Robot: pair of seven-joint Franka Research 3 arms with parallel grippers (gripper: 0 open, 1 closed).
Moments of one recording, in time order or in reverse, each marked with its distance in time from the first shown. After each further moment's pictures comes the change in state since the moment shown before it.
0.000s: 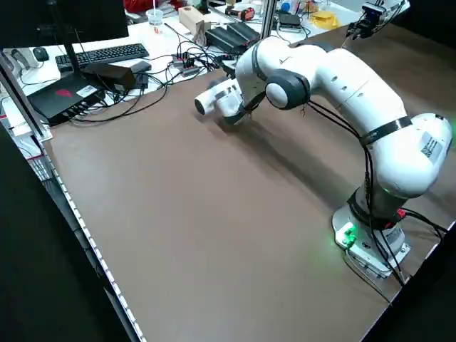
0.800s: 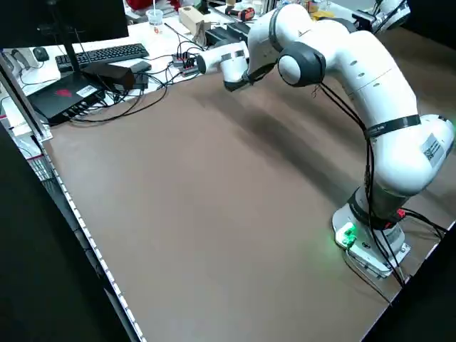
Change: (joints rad) left arm -0.079 -0.195 0.001 0.004 0.104 0.105 -0.217; right arm 0.478 -0.234 0.003 -0.288 0.493 0.550 0.006
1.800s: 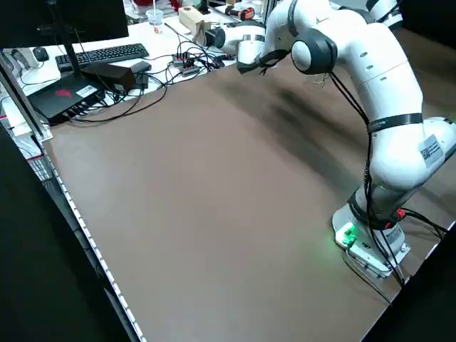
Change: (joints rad) left arm -0.127 -0.054 -0.001 0.000 0.178 0.171 -0.150; right arm 0.266 0.105 -0.023 0.220 0.280 0.332 0.047
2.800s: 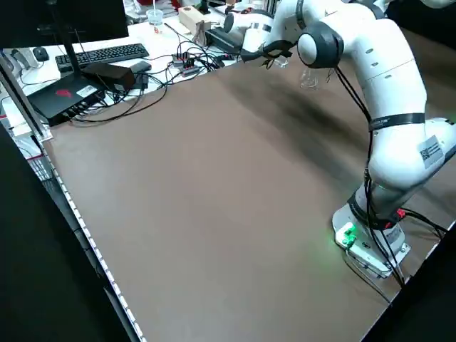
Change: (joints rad) left arm -0.043 -0.046 -0.011 0.000 0.132 -0.056 -0.014; right arm 0.000 0.140 -0.001 0.150 0.065 0.047 -0.058
